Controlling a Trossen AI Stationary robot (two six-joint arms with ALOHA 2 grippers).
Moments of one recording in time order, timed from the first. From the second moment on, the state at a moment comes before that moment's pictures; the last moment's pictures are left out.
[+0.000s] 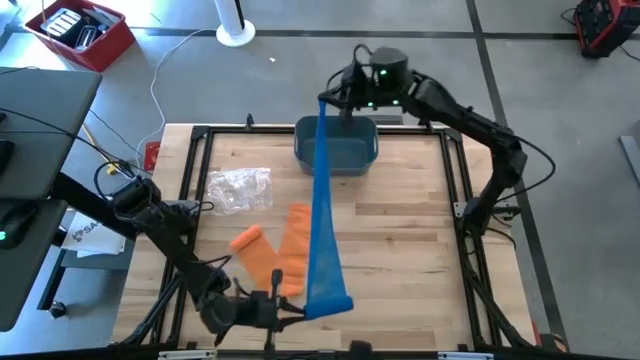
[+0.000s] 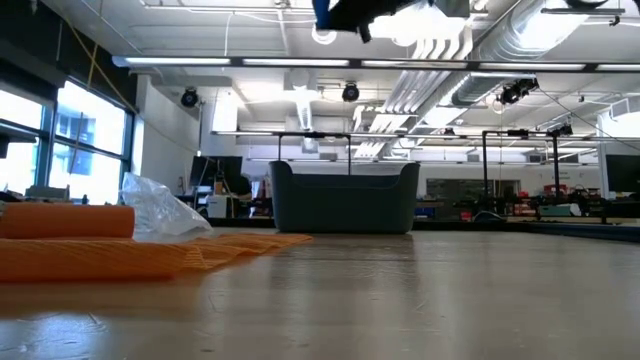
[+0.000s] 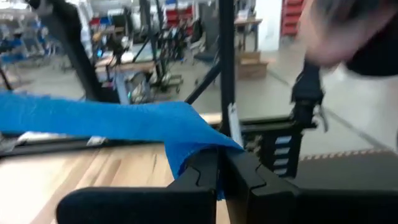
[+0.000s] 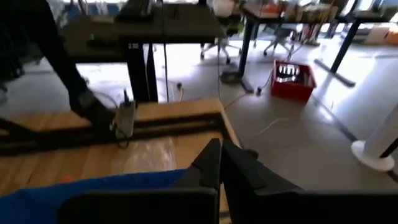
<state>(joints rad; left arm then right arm) -0.84 1.70 1.17 0.49 -0.78 0.03 -0.51 1.72 1.82 -0.43 -0.30 -0.16</state>
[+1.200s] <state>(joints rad) -0.90 1.79 1.33 0.62 -0.67 0.24 -0.09 1.80 1.42 -0.31 -0.30 -0.50</state>
